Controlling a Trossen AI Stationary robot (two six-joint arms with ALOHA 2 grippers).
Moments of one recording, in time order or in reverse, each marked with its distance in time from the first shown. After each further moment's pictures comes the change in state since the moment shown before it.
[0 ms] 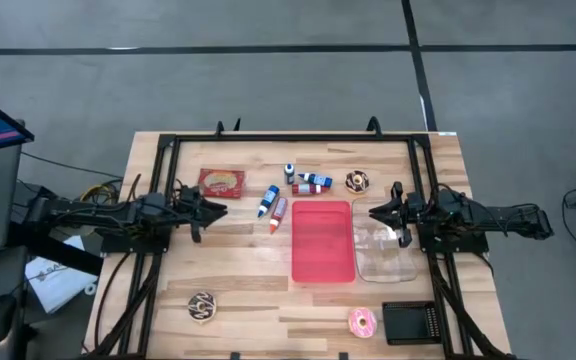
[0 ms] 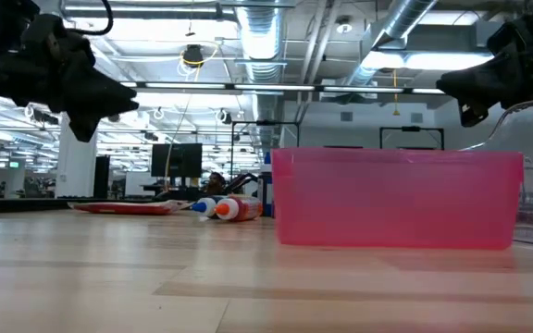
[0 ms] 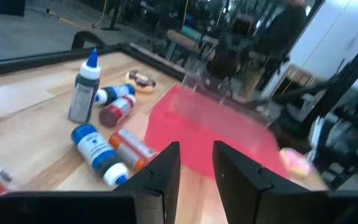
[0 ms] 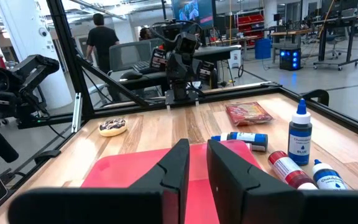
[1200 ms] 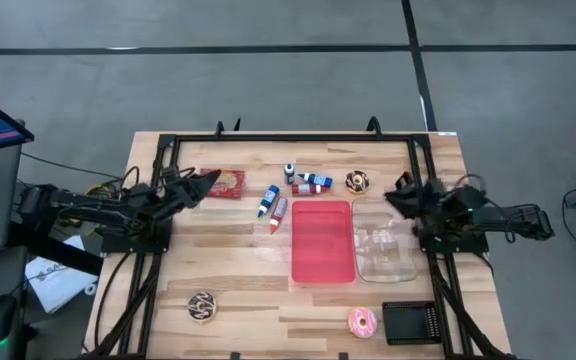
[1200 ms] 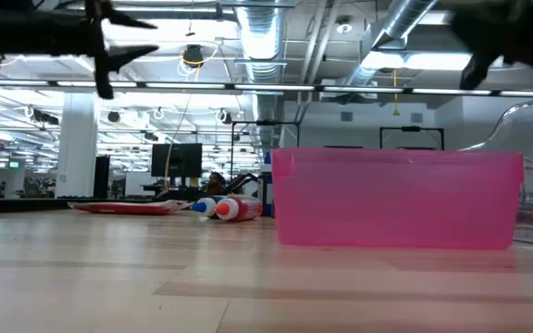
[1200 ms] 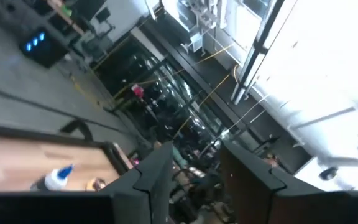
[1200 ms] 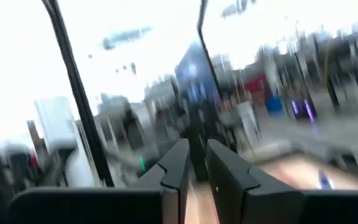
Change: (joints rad) left arm 0.000 0.293 0.126 0.593 -0.315 -0.292; right arm -0.007 0.007 0.013 0.429 0.029 0.196
